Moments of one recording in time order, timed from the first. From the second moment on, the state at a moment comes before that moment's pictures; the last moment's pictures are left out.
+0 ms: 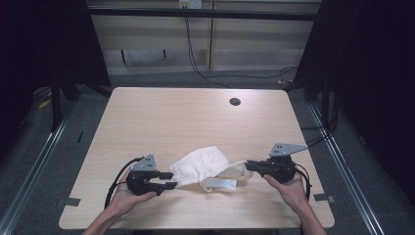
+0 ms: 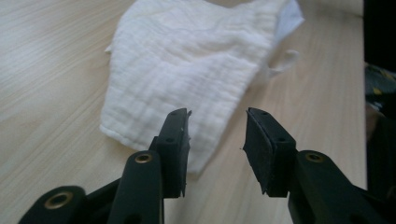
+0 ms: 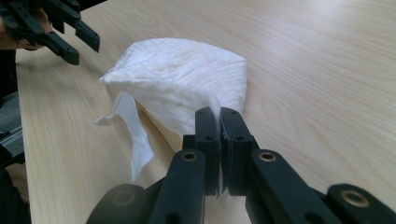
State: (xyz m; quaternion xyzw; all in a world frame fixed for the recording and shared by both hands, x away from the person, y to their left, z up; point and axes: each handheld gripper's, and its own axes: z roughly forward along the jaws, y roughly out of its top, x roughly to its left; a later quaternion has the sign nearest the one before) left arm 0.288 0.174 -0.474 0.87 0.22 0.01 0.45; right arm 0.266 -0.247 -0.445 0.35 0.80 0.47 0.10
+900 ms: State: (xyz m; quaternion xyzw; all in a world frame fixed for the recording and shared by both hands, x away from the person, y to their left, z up) left arm 0.296 0.159 -0.494 0.90 0.17 0.01 0.40; right arm 0.273 -0.256 -0.463 0.37 0.80 0.46 0.08
